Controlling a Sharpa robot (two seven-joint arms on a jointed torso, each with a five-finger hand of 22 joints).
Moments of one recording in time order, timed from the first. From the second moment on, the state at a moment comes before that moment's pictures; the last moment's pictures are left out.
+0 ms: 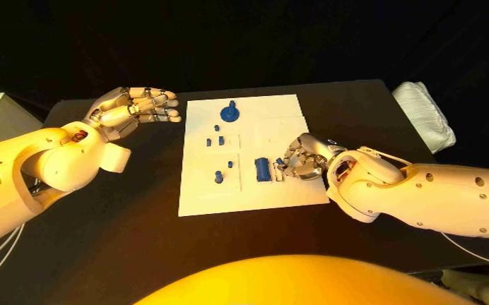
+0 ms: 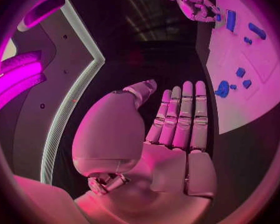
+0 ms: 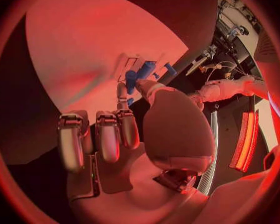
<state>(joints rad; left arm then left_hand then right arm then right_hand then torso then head) 1.17 -0.95 -0.03 1.50 -0.14 0.01 0.33 1.32 -0.17 0.50 0.11 0.19 0.87 0.21 0.23 0.37 1.03 0.16 0.15 0.07 1.01 0.12 0.28 0.32 0.18 0.90 0.24 0.27 0.27 1.04 -1.04 -0.18 1.85 -1.39 -0.56 -0.50 1.19 -0.21 0.46 0.29 0.30 1.09 0.06 0.36 0.48 1.46 -0.02 1.45 1.31 1.47 -0.08 1.56 1.31 0.01 1.47 0.03 1.57 1.31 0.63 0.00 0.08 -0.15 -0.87</state>
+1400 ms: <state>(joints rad) 1.17 -0.95 -0.03 1.49 -0.14 0.02 0.33 1.32 -0.17 0.50 0.12 0.19 0.87 0.21 0.23 0.37 1.03 0.16 0.15 0.07 1.01 0.12 0.27 0.32 0.18 0.91 0.24 0.26 0.26 1.03 -0.98 -0.18 1.78 -1.40 -0.51 -0.56 1.13 -0.20 0.44 0.28 0.26 1.10 0.05 0.38 0.48 1.47 -0.02 1.45 1.31 1.47 -0.08 1.56 1.31 0.01 1.47 0.03 1.57 1.31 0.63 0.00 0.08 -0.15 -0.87</state>
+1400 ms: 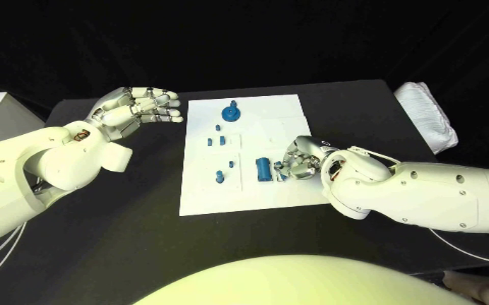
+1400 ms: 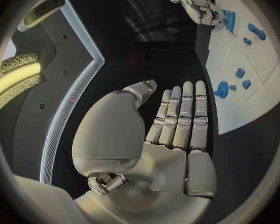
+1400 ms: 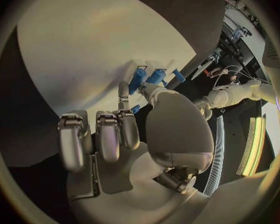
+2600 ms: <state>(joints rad) 1.17 -0.95 -0.03 1.49 -0.14 0.02 0.32 1.32 -0.17 0.49 0.12 0.19 0.87 0.21 0.23 0.37 1.03 0.16 0.15 0.07 1.01 0.12 0.27 0.32 0.18 0.91 0.24 0.26 0.26 1.03 -0.98 -0.18 1.78 -1.41 -0.48 -0.56 0.95 -0.15 0.15 0.29 0.16 1.10 0.05 0.38 0.48 1.47 -0.02 1.43 1.31 1.47 -0.08 1.56 1.31 0.01 1.47 0.03 1.56 1.31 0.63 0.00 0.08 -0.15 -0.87</state>
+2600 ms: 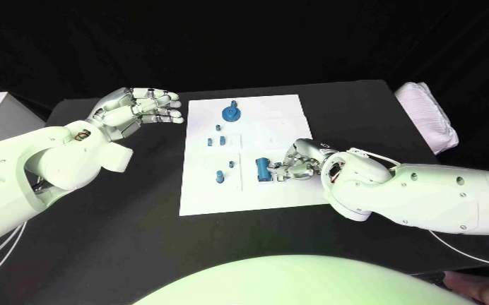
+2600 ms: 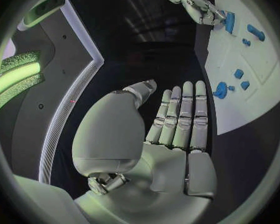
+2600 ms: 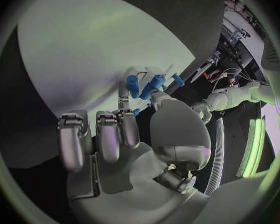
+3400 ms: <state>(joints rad) 1.17 -0.95 -0.03 1.49 -0.14 0.03 0.31 1.32 -0.16 0.49 0.13 0.19 0.87 0.21 0.23 0.37 1.03 0.17 0.15 0.07 1.01 0.12 0.27 0.32 0.18 0.91 0.24 0.25 0.26 1.03 -1.03 -0.18 1.83 -1.39 -0.50 -0.54 1.00 -0.08 0.14 0.29 0.30 1.10 0.05 0.38 0.48 1.47 -0.02 1.44 1.31 1.47 -0.08 1.56 1.31 0.01 1.47 0.03 1.57 1.31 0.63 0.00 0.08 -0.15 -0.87</state>
